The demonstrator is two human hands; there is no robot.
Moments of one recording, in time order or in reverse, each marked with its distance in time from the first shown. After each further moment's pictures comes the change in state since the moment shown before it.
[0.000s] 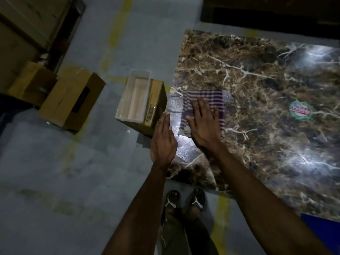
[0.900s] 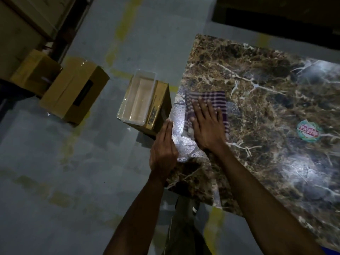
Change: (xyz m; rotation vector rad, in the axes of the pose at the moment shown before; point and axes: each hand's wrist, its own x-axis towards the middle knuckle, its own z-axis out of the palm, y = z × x) left_hand -0.002 0.002 -0.002 0.190 0.060 0.128; right_hand 0.035 0.007 -0.010 -0.021 -0.011 -0.085
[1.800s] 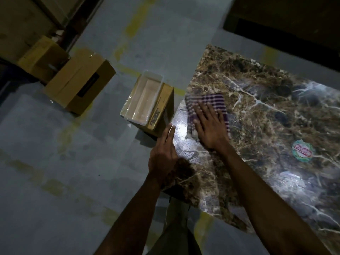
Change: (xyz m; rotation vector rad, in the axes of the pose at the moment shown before) left_hand 0.005 0.006 -0.011 -0.116 -0.078 -0.131; right_hand 0.031 0.022 -0.014 -0.053 -0.066 -0.170
